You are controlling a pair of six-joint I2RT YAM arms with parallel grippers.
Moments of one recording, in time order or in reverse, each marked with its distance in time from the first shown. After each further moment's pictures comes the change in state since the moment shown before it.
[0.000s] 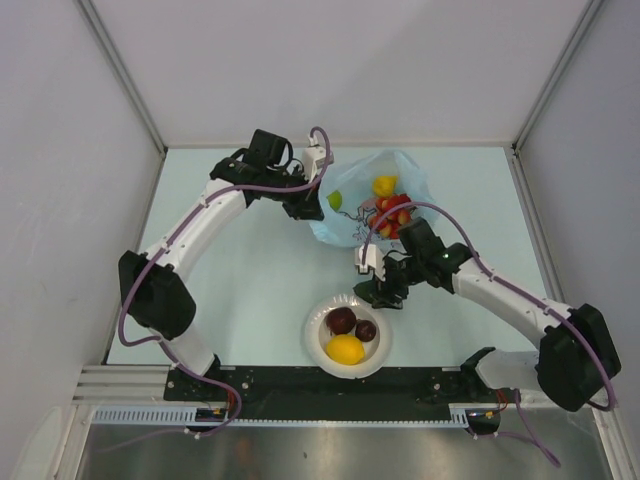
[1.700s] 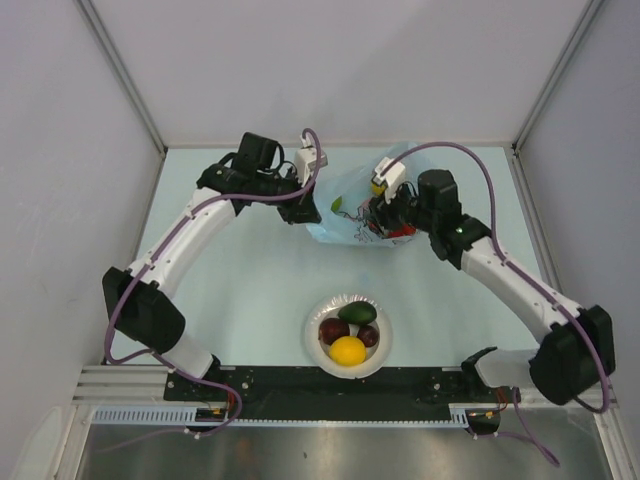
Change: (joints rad) left arm 0.000 -0.105 -0.061 0.005 0.024 -0.007; right arm -0.092 0.006 0.192 0.399 0.233 0.441
